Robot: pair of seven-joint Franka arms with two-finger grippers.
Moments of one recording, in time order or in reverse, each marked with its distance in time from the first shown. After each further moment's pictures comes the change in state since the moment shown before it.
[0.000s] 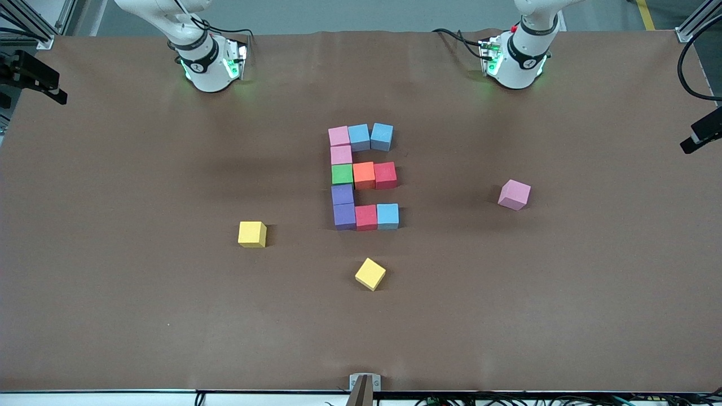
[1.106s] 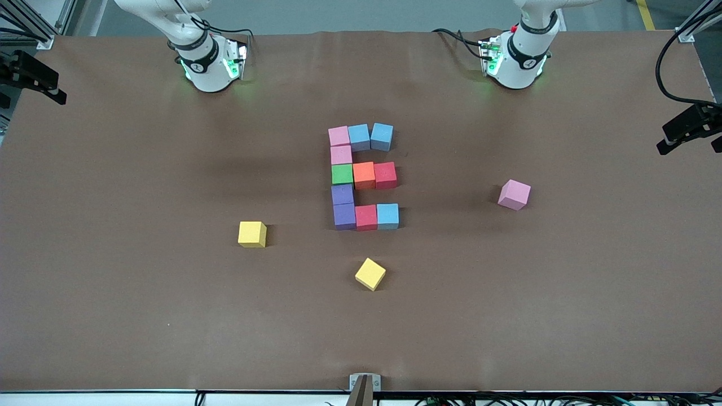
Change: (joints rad) left arm -0.297 0.003 0.208 0.008 0.073 -0.004 -0.003; right arm 0.000 0.000 -0.003 0.000 0.000 0.001 0.000
